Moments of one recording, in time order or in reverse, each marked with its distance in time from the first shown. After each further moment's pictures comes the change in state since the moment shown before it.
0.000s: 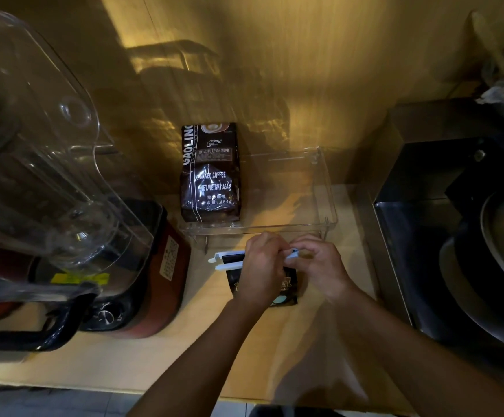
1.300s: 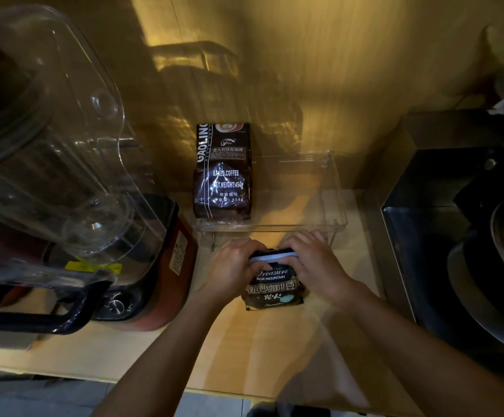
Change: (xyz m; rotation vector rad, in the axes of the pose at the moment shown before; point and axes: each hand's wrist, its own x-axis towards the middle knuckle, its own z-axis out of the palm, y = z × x) left_hand -0.009 -0.045 -0.048 0.183 -0.165 0.035; right_hand 0.003 -0.015 0.012 -0.812 -0.124 -0.450
